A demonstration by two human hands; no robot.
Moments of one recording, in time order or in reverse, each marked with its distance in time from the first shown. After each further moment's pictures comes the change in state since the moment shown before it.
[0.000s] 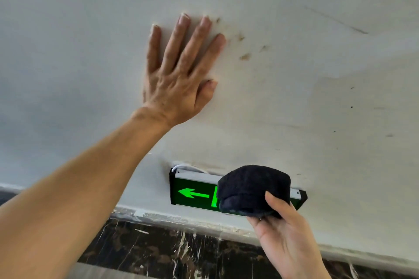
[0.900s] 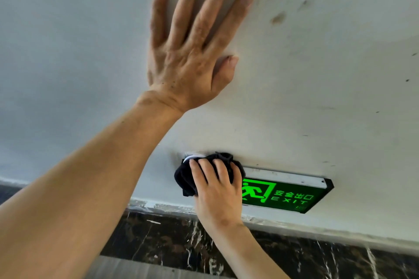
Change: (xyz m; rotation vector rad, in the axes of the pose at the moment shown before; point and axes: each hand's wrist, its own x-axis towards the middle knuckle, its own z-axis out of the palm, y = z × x) left_hand 0.000 -0.001 0.014 0.013 0.107 -0.006; right_hand 0.081 0.130 0.018 -2.293 -0.111 -1.065
